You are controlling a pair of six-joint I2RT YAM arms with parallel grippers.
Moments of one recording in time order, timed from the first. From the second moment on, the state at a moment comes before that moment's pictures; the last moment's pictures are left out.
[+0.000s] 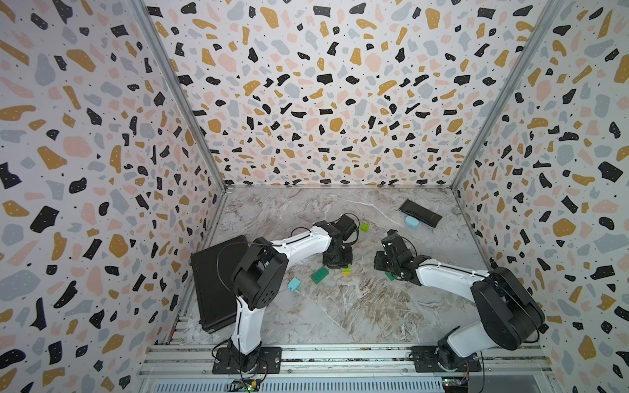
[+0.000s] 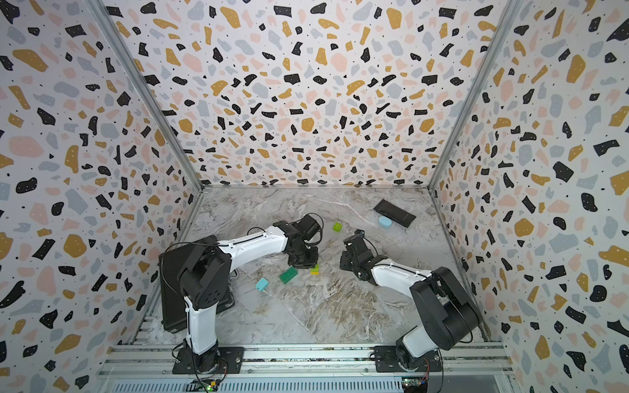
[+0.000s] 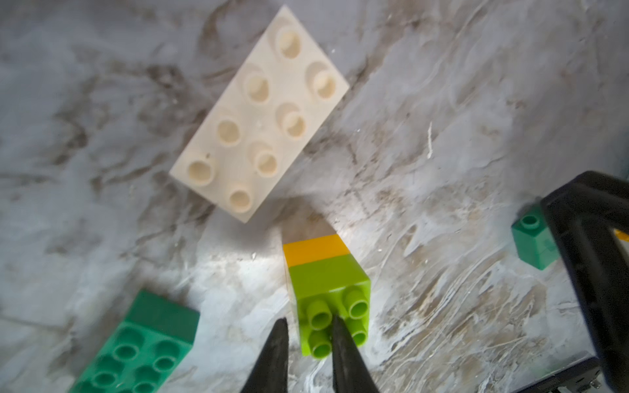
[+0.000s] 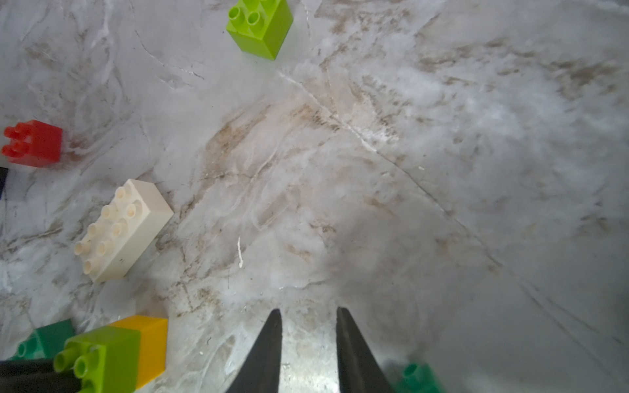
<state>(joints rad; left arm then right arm) -0.74 1.96 1.44 -0.82 0.16 -0.66 0.56 1.50 0.70 -0.09 0.11 0.61</state>
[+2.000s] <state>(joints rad) -0.73 1.16 0.79 -0.54 0.26 -0.69 0.47 1.52 0.75 -0.43 0.01 0.27</state>
